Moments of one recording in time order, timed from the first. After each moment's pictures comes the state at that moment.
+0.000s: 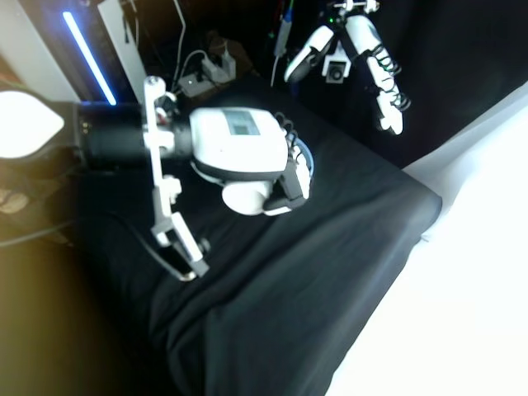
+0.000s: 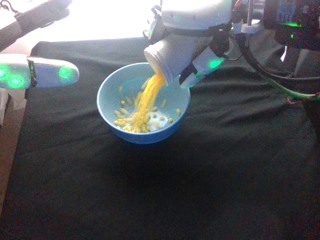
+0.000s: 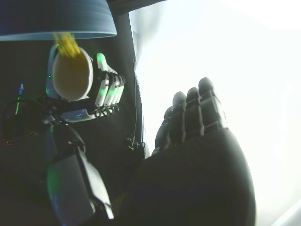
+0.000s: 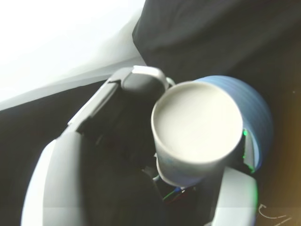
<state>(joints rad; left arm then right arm) 0.86 -0.90 1.30 0.06 -0.87 0.40 -0.28 -1.33 1.45 -1.21 0.37 -0.13</state>
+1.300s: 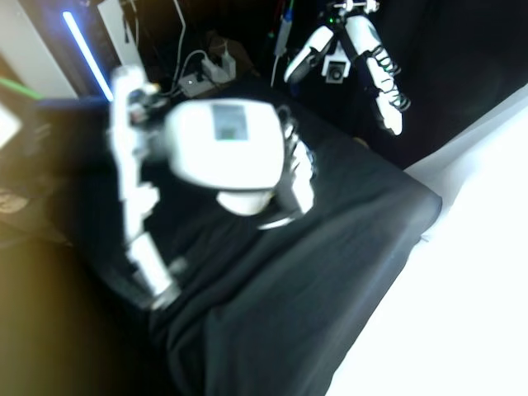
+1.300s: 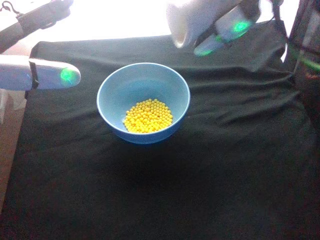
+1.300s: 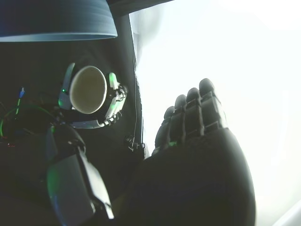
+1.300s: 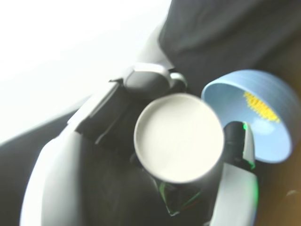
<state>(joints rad) 0.86 -0.91 1.30 0.07 -0.86 0.39 -0.25 -1.22 1.45 -0.87 0.39 -0.13</state>
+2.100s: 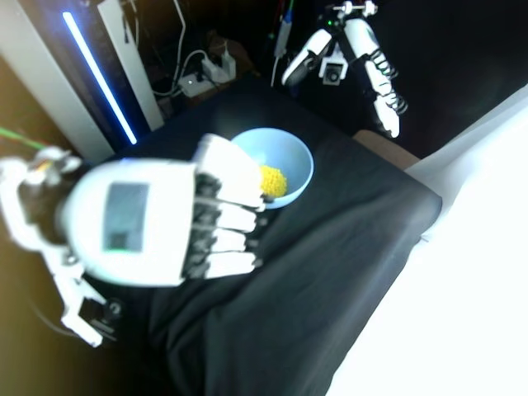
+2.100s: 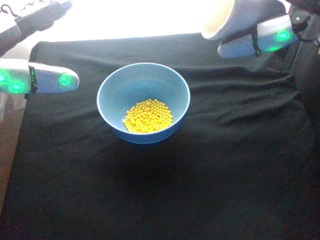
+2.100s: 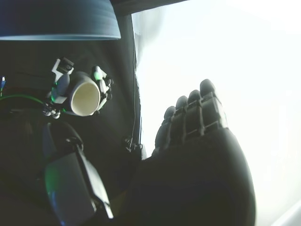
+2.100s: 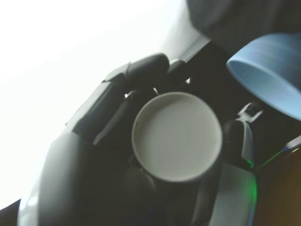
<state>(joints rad) 0.88 -0.91 1.30 0.05 -0.86 0.37 -0.57 -1.15 1.46 -0.18 0.75 -0.22</state>
